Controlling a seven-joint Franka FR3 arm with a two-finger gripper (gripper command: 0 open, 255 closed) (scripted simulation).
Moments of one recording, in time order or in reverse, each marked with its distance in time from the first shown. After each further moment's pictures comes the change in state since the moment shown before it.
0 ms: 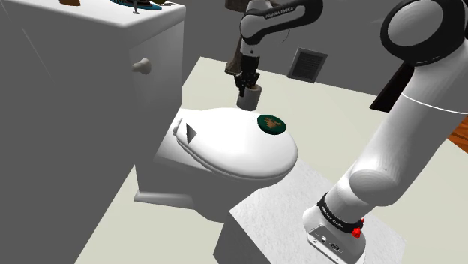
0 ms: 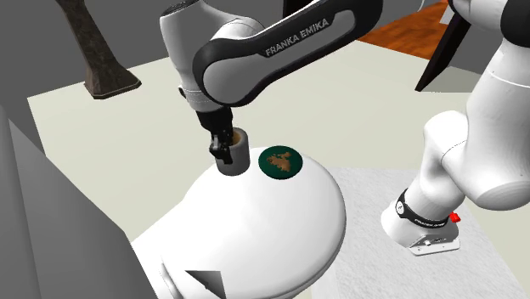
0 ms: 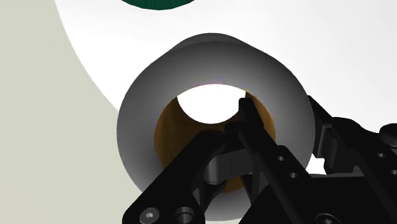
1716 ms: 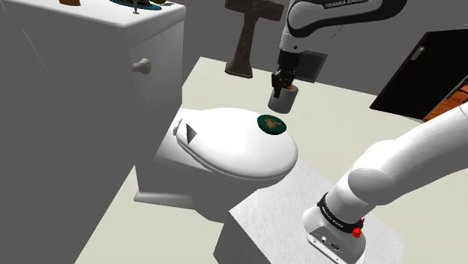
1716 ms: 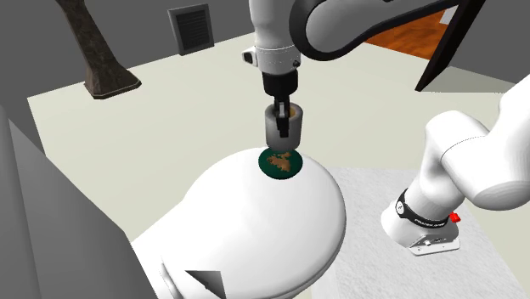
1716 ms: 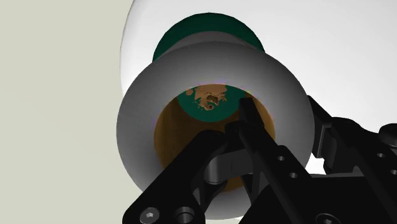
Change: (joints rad) arm -0.048 -0.460 -0.046 -0.350 -0.067 -0.107 -0.064
